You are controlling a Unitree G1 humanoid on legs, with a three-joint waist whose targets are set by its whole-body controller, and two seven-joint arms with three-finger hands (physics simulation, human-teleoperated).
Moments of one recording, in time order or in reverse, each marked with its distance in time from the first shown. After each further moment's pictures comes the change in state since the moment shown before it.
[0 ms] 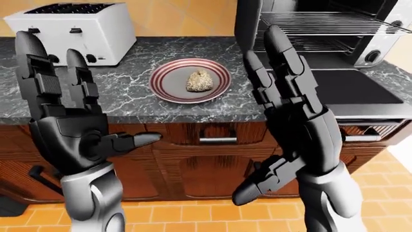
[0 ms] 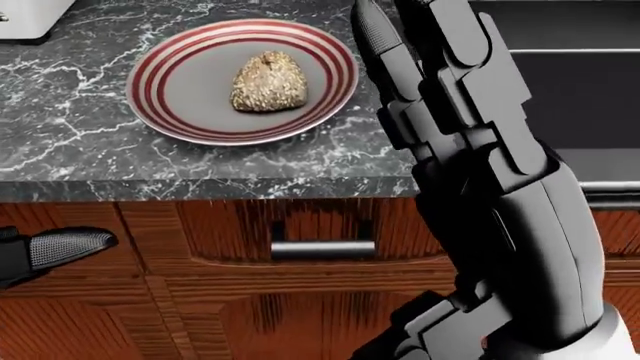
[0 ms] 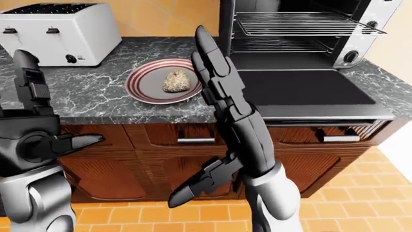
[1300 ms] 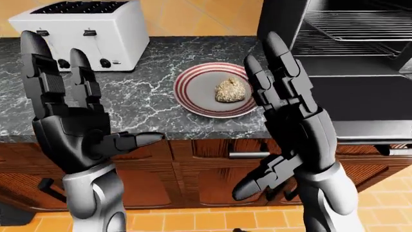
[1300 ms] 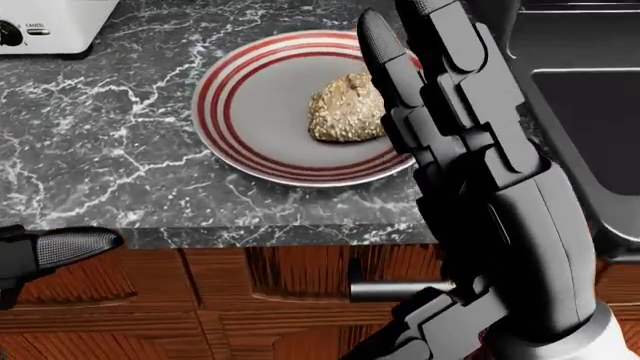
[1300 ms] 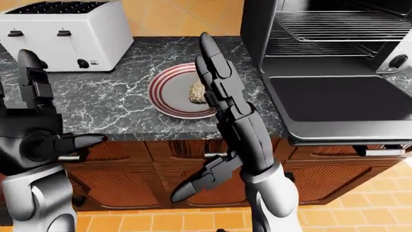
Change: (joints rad) left arm -0.005 0.003 -0.007 0.014 0.002 -0.008 -0.009; right arm 0.013 0.001 -0.008 0.030 0.002 -0.003 -0.007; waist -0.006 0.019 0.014
